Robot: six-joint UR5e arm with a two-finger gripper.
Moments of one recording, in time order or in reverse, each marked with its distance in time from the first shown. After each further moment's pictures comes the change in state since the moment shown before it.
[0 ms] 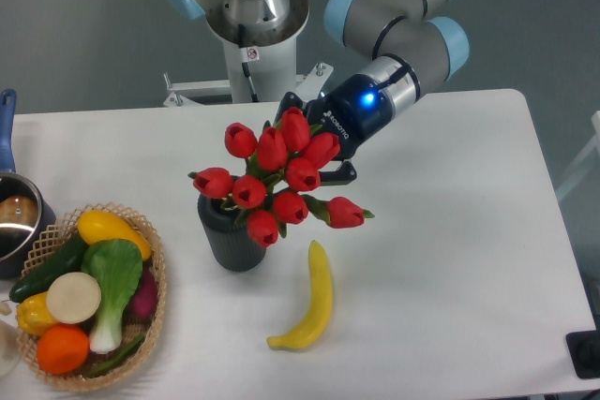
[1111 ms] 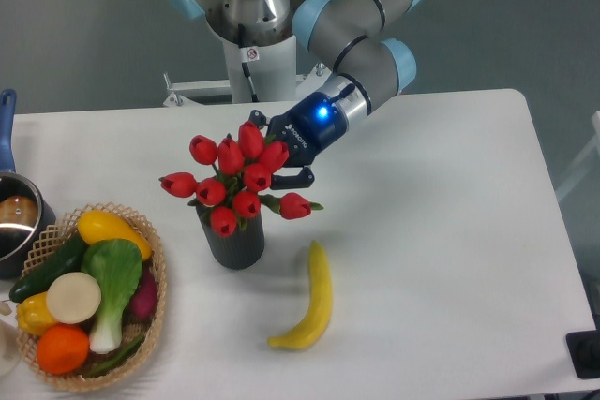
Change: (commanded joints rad) arm 0.000 -0.003 -0.223 0.000 0.029 0.386
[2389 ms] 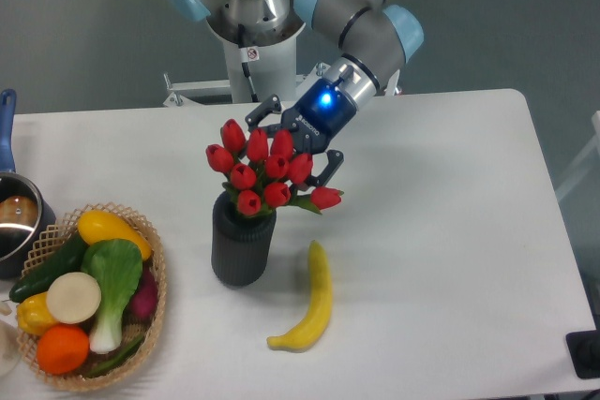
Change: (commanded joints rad) arm 0.037 0.161 -0.028 -0.011 0.308 -0.061
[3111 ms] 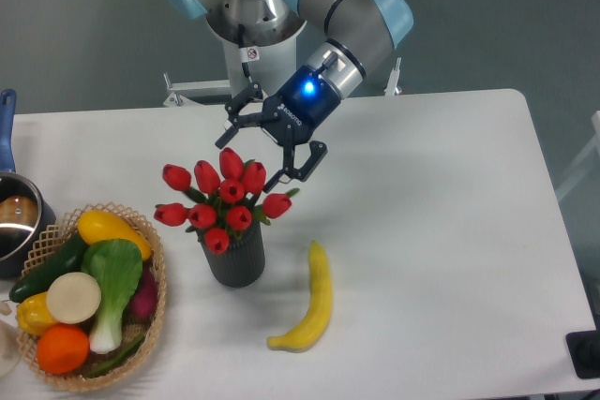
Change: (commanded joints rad) arm -0.005 0.015 0.116 0.005 0.318 -0.074
